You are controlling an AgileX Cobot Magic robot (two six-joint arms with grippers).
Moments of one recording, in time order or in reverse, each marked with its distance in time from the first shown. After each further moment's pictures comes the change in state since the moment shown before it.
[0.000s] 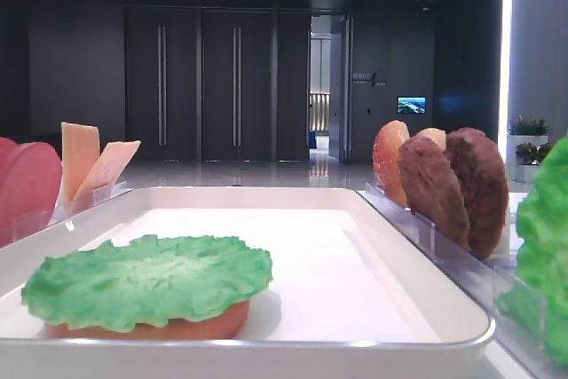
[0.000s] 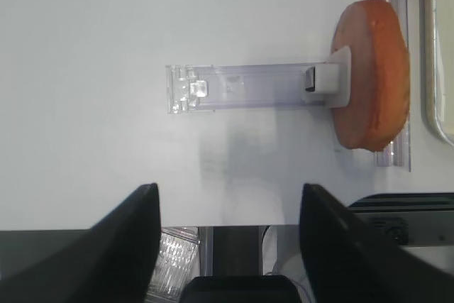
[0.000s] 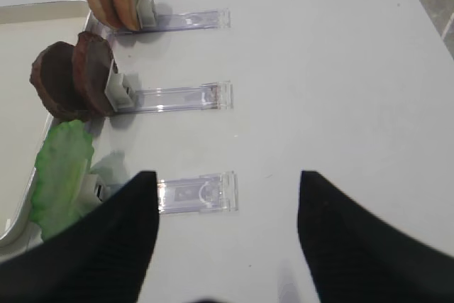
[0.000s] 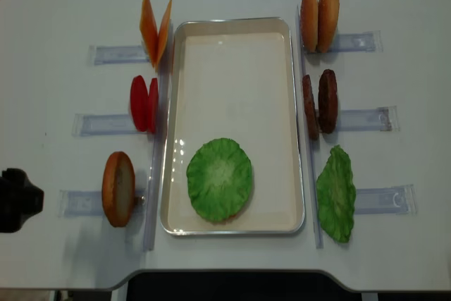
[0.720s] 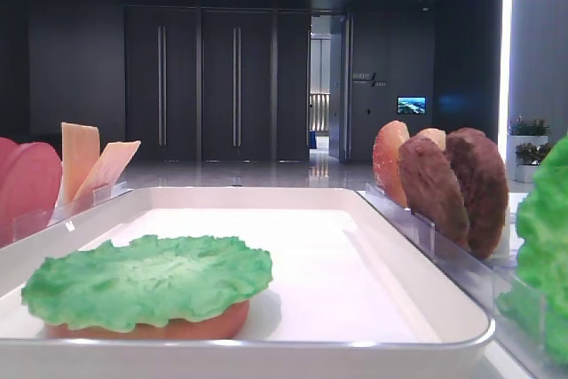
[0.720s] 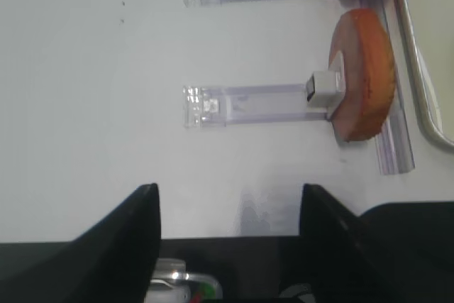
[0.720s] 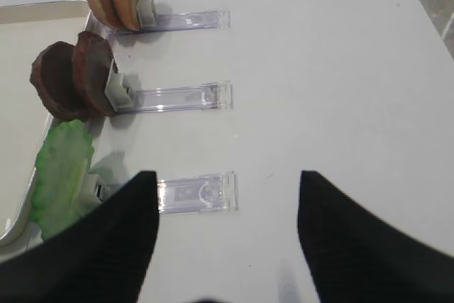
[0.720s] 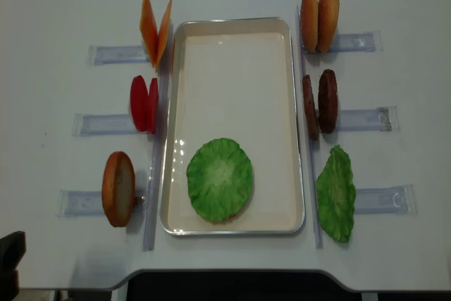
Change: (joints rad) left arm 0.000 -0.485 0.164 0.017 0.019 0.012; right arm 0.000 0.000 0.000 0.000 0.000 0.000
